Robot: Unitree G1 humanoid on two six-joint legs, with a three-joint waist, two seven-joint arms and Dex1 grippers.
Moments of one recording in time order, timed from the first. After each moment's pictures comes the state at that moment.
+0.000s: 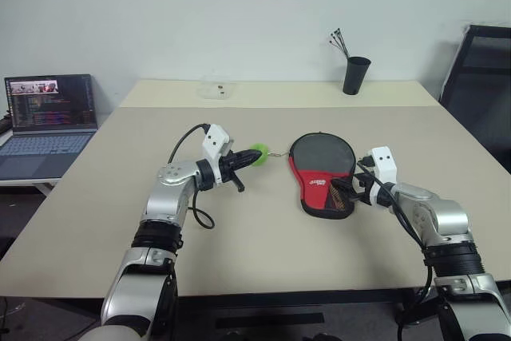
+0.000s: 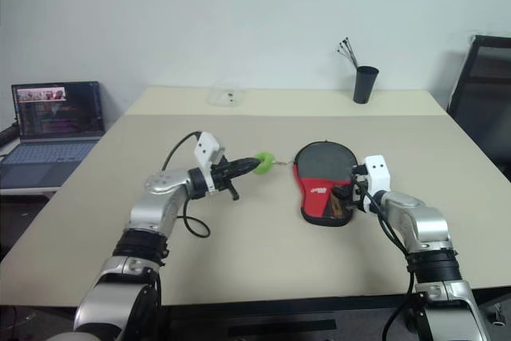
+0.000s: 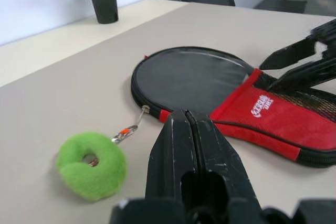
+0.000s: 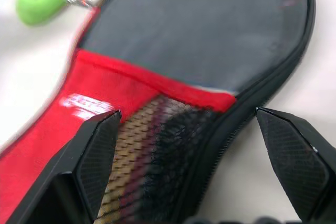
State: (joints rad) left arm -0.76 0.38 0.04 0.46 -0.18 0.16 -0.96; right arm -0.63 -0.46 -0.02 0.26 0.34 0.74 0.44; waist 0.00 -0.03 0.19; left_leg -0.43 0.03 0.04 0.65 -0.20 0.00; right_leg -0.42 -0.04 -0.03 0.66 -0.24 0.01
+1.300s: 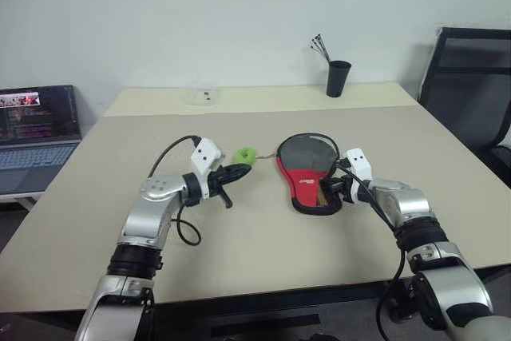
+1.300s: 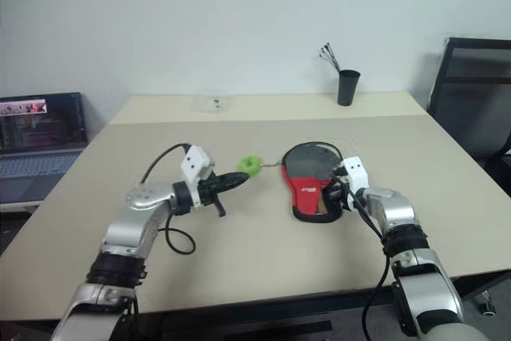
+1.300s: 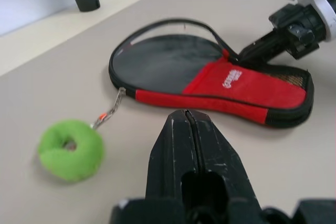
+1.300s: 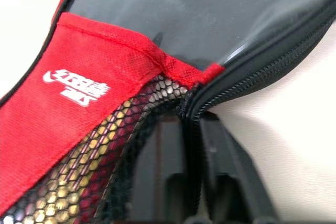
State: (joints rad) left arm -0.54 0.53 0.01 0.19 -0.24 0.26 -0.97; right arm -0.82 -0.33 0.03 0.63 0.17 0.63 0.62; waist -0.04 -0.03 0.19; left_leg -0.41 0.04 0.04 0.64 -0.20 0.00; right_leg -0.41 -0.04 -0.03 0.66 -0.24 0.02
